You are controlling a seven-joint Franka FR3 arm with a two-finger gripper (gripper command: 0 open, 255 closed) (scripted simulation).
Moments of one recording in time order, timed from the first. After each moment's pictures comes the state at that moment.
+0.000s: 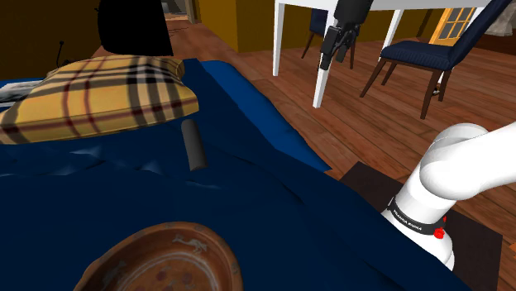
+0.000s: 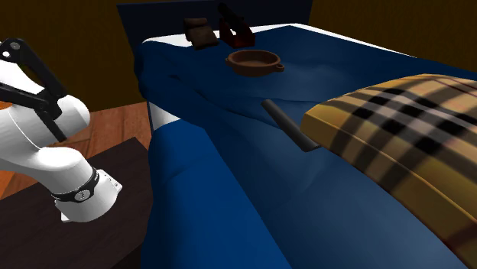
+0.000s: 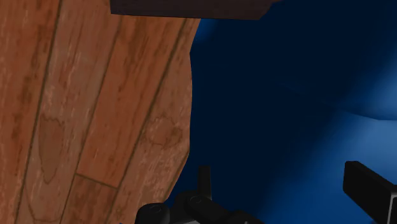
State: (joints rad) arm 0.00 -0.75 0.06 -2.27 0.03 1.68 -0.04
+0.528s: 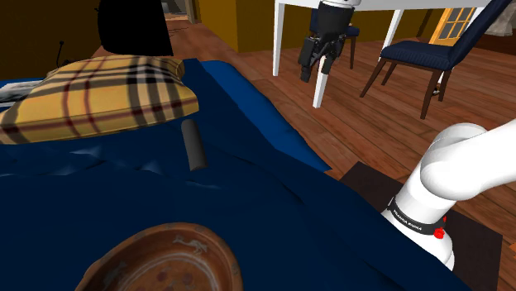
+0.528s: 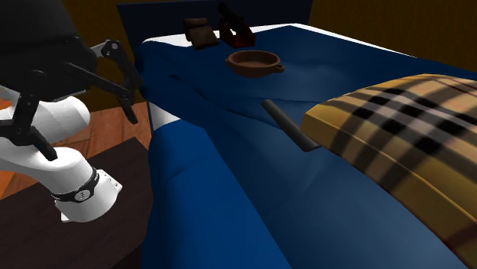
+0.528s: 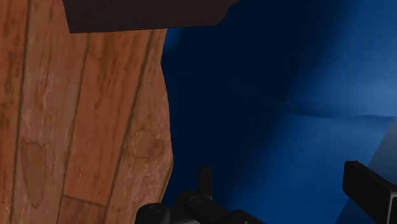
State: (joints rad) arm 0.01 -0.71 0.20 -2.27 0.12 1.69 0.18
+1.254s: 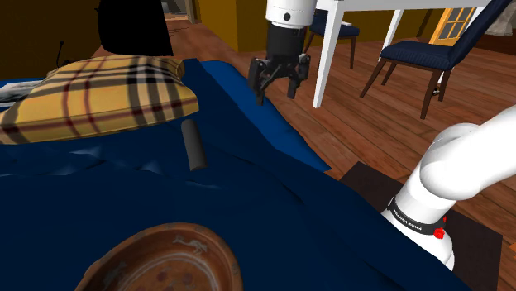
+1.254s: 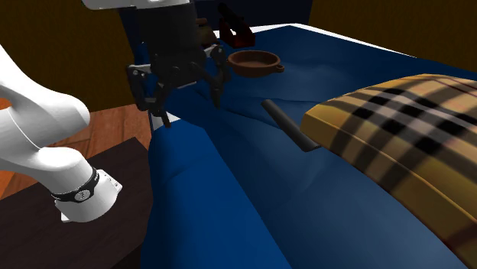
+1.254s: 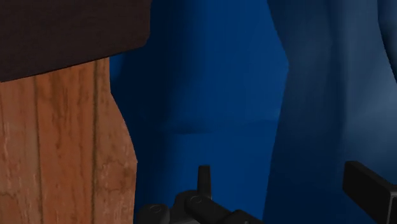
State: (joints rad) arm 0.00 -0.52 0.46 -2.15 0.22 1.76 0.59
